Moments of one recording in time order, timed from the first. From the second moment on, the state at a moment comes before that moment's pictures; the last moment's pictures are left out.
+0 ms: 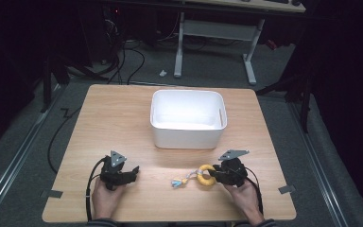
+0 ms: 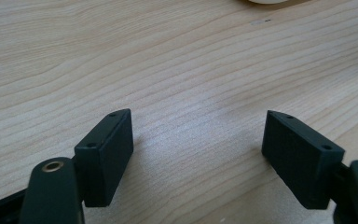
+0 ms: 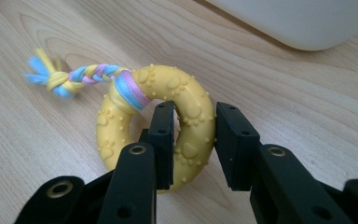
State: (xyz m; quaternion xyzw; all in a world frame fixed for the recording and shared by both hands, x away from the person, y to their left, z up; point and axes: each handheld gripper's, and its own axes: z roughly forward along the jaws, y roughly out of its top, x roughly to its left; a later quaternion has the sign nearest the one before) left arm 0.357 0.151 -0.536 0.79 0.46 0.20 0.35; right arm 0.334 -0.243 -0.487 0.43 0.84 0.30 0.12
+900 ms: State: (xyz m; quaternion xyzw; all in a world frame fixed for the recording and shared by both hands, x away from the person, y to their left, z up) left arm 0.357 0.151 -0.536 0.79 0.46 0.20 0.35; right arm 0.332 -0.253 -0.447 0.41 0.84 0.32 0.15
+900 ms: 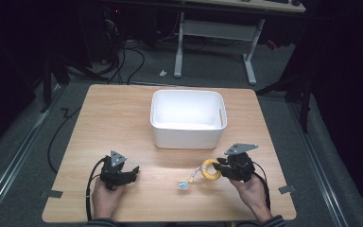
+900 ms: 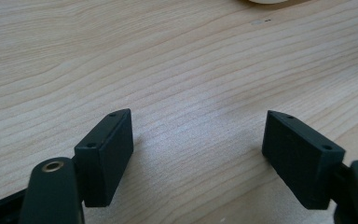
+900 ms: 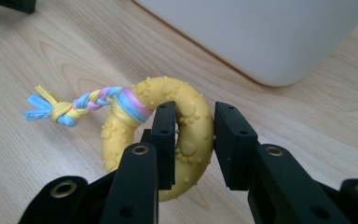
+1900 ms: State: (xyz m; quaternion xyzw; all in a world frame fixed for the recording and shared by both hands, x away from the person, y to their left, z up) left arm 0.357 0.151 -0.536 0.79 0.46 0.20 0.36; right arm 0.339 -0.272 -0.379 0.39 0.83 0.37 0.17
